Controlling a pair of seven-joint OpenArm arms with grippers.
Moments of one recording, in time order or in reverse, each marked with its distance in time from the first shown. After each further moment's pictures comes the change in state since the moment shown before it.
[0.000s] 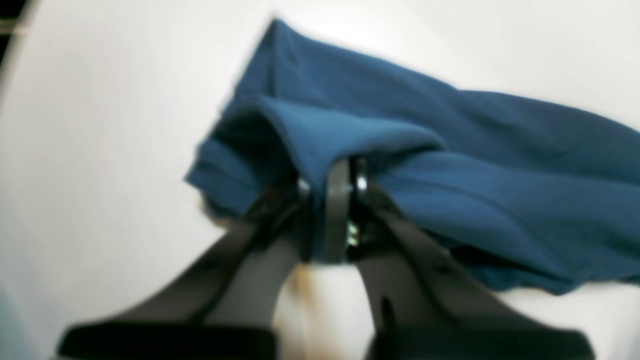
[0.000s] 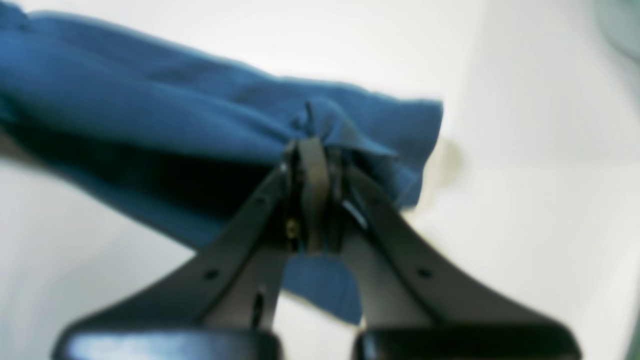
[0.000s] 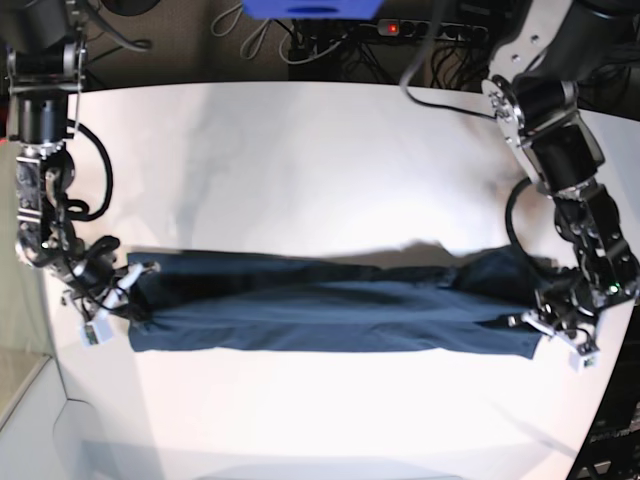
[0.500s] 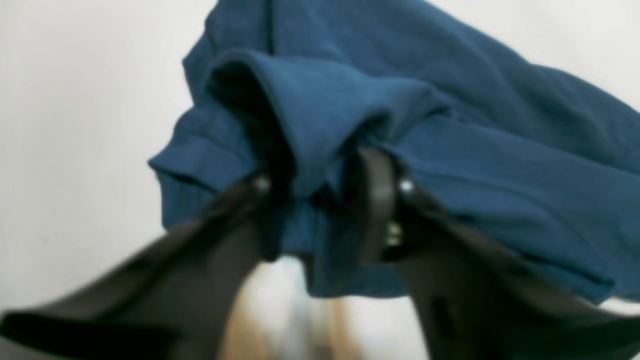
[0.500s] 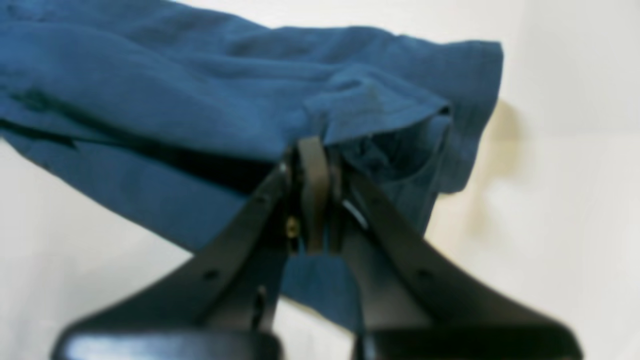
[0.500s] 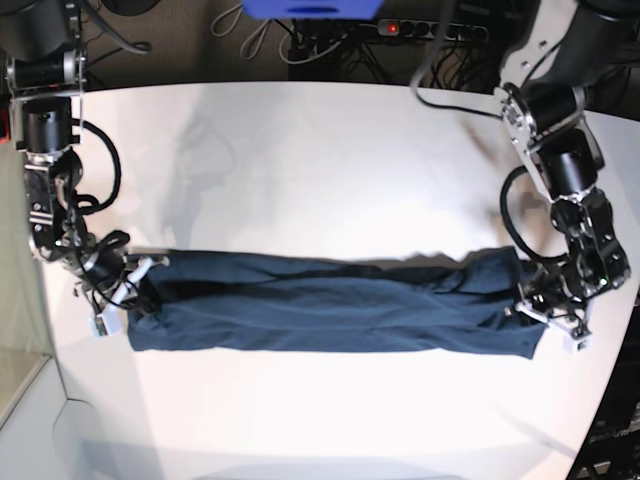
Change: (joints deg) left arm -2.1 -2.3 -0.3 -14.0 -0.7 0.2 -9.5; right arm 1.4 -0.1 -3.7 -7.5 0.1 0.0 5.8
